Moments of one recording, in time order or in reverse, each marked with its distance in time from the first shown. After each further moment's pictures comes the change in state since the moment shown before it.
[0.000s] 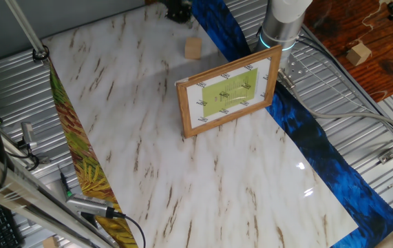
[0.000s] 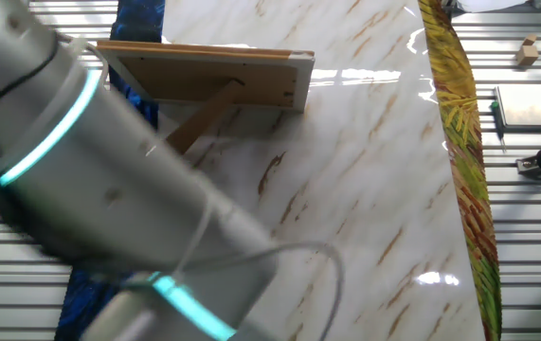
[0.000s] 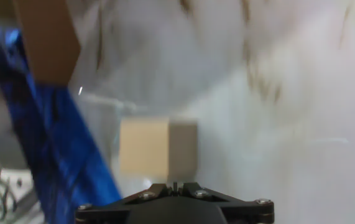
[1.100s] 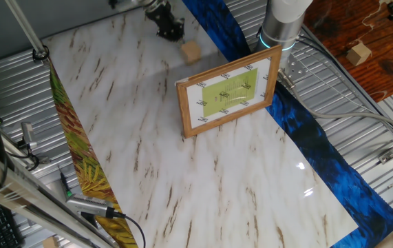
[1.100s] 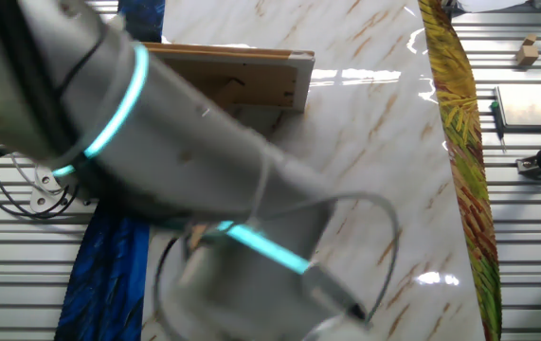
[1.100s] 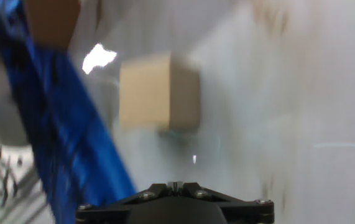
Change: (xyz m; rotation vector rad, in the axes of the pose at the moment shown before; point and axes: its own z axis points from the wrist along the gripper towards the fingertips) arm -0.148 -0.039 0.000 -0.014 -0.025 0.046
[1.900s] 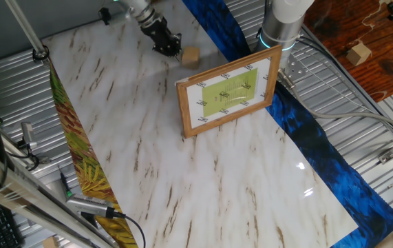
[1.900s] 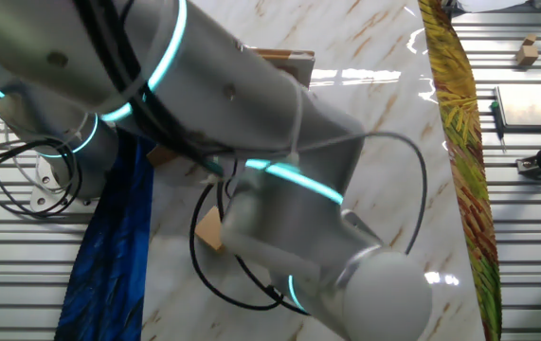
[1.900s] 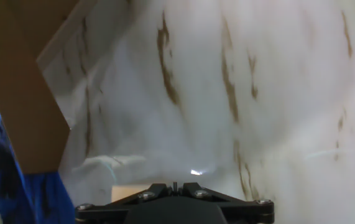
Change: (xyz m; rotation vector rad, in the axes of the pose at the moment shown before) arm -0.047 0.007 -0.002 0.008 0.010 -0.003
